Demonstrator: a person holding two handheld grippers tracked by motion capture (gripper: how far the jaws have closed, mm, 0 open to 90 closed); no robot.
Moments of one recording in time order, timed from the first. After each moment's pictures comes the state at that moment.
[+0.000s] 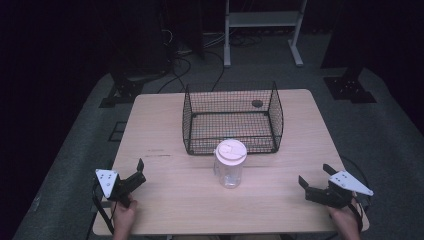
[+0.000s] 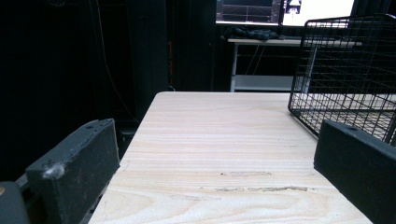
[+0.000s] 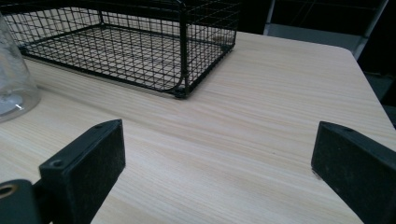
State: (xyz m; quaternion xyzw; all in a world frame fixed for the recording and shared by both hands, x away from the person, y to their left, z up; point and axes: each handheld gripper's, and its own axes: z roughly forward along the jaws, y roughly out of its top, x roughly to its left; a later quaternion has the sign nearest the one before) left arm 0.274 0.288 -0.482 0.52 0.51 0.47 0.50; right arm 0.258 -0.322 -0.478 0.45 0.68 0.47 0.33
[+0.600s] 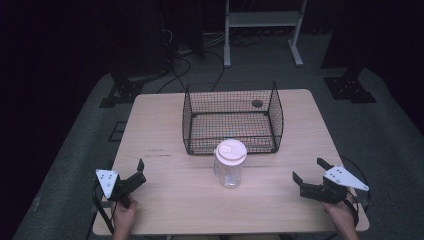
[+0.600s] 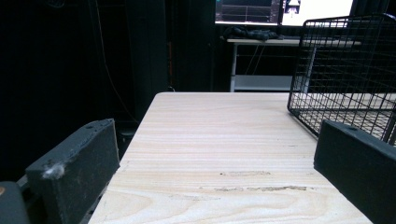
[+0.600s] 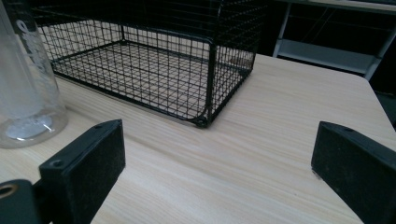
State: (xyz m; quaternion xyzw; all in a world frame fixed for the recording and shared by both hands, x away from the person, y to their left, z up) left arm 0.273 0.287 -0.482 0.52 0.51 0.47 0.50; right arm 0.262 -0.303 -0.456 0.41 0.69 0.49 0.33
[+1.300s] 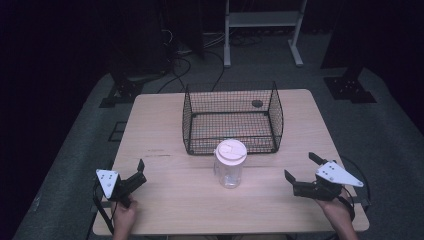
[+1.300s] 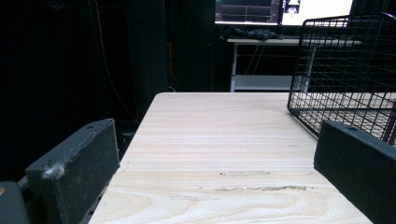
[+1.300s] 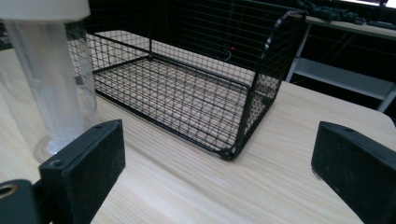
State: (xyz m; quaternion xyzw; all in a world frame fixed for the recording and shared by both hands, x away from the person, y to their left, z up) left arm 0.273 0.286 -0.482 0.52 0.51 0.47 0.49; right arm 0.261 -0.278 -0.429 0.36 0.71 0.50 0.34
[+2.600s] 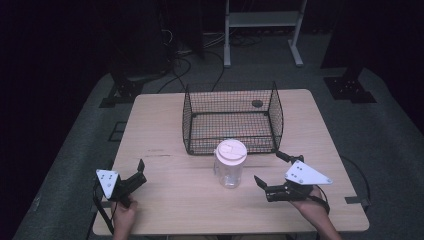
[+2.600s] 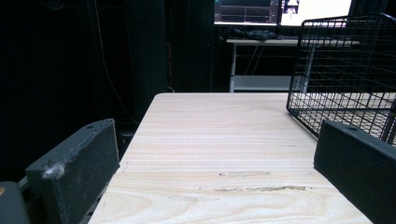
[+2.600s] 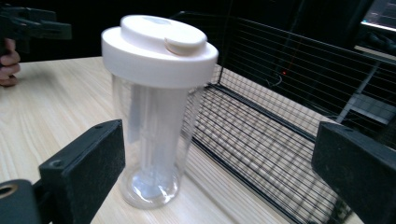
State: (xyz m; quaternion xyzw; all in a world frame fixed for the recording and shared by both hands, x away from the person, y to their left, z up) left arm 0.273 0.286 -0.482 0.52 0.51 0.47 0.50; right arm 0.259 -0.204 -0.409 0.26 0.75 0.53 0.30
